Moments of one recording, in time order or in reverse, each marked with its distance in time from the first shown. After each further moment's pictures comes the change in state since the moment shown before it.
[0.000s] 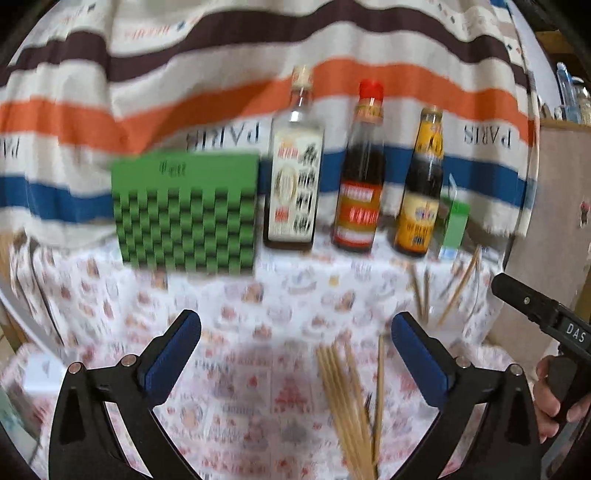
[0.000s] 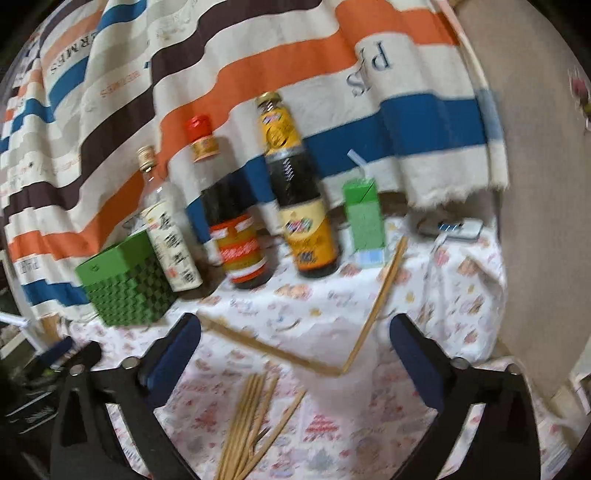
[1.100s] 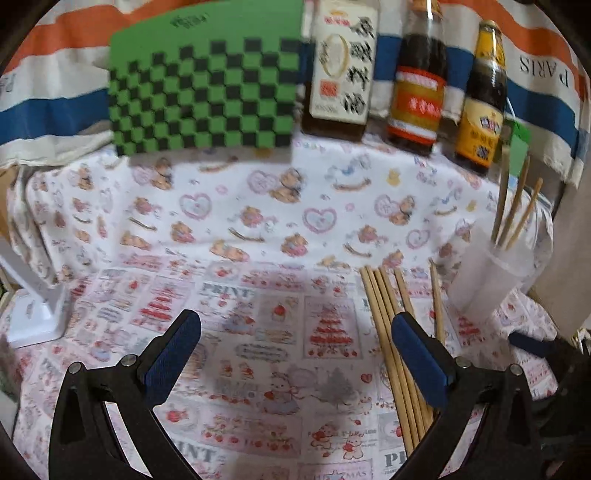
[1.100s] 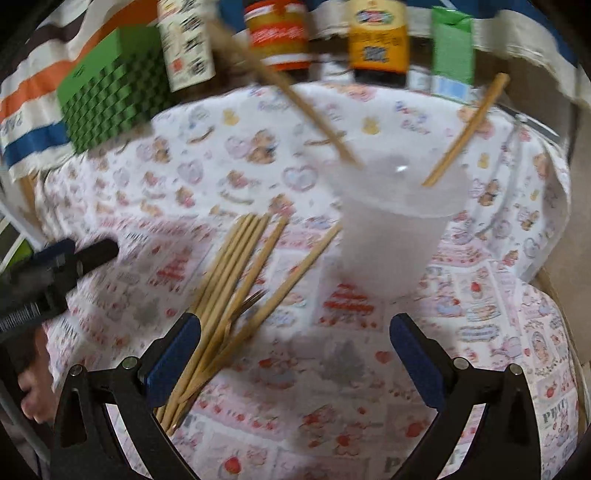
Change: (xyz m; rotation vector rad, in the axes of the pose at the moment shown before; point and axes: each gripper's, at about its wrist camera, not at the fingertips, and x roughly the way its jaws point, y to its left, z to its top) left arm 0.062 0.022 -0.046 -0.053 0.242 0.097; right arm 0.086 0.032 -0.112 -0.230 0.474 -0.023
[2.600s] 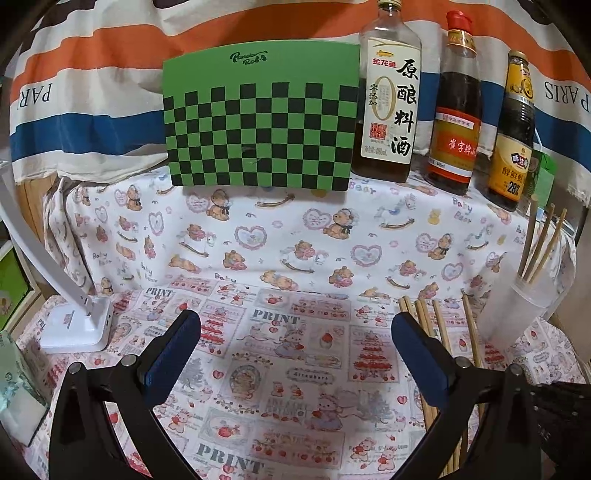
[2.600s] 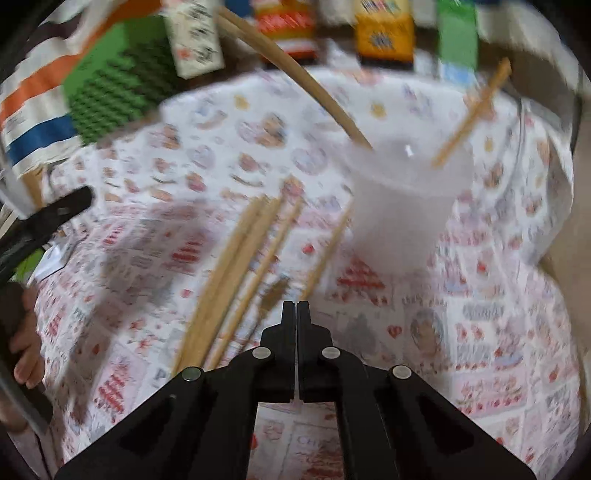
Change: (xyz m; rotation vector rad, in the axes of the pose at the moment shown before) left arm -0.016 0.023 0.010 -0.028 -0.070 0.121; right arm -0.007 0.002 -0.003 0.056 0.075 0.017
